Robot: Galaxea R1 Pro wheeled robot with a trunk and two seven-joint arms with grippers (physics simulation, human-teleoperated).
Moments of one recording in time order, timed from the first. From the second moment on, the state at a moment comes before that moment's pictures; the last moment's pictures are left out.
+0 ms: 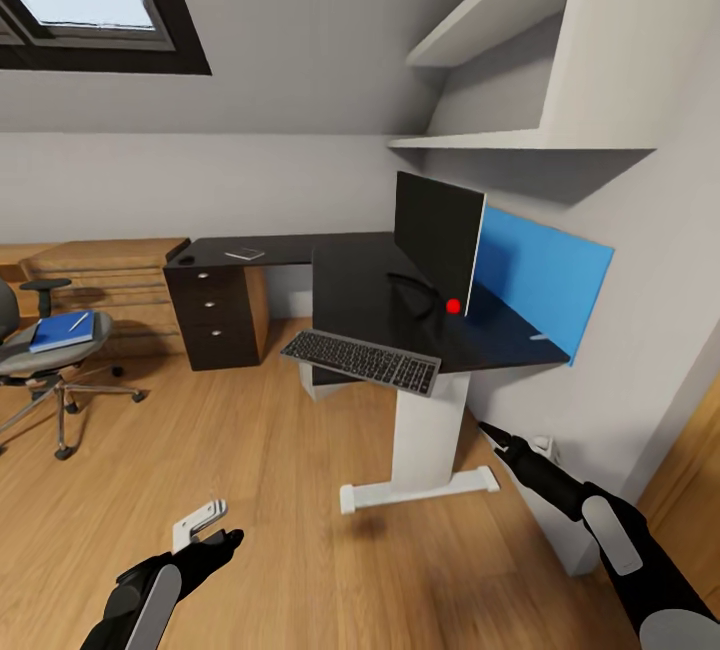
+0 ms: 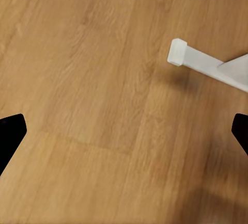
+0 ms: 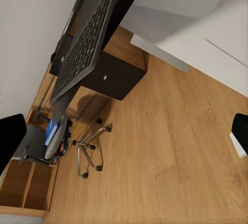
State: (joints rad) left arm -0.19 0.00 0.14 -1.21 0.50 0.64 0.24; right arm -0.49 -0.20 -0.20 -0.81 -0.80 0.53 0.56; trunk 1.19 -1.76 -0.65
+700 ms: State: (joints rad) left arm -0.19 0.00 0.14 -1.17 0.50 0.64 0.23; right arm -0.49 -0.19 -0.21 -0.81 -0.80 0.52 0.56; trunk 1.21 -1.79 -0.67
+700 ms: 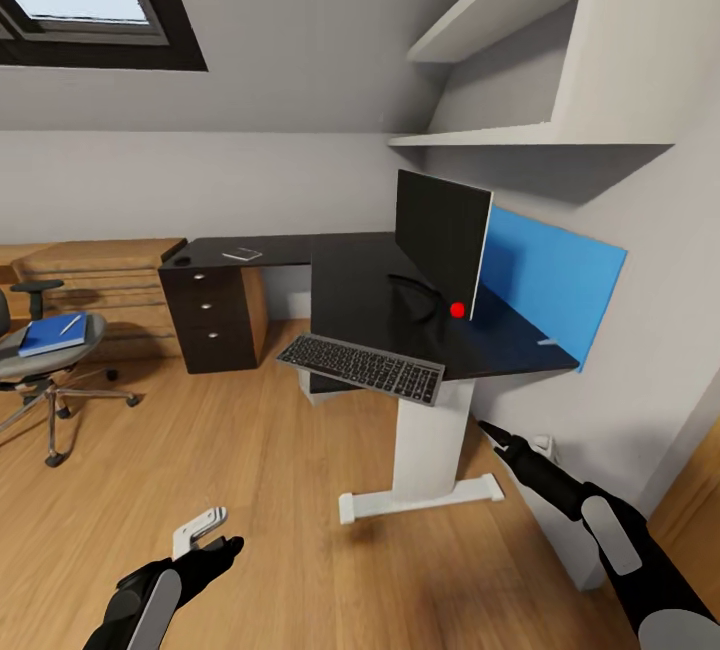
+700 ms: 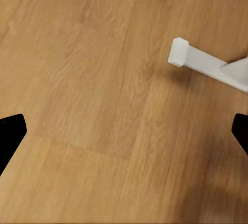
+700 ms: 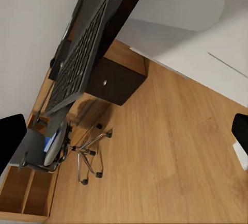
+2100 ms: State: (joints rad) left arm -0.19 0.00 0.14 -1.17 0.50 0.63 0.23; right arm -0.49 -0.20 -0.21 -0.81 -0.80 0.52 0.56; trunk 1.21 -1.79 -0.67
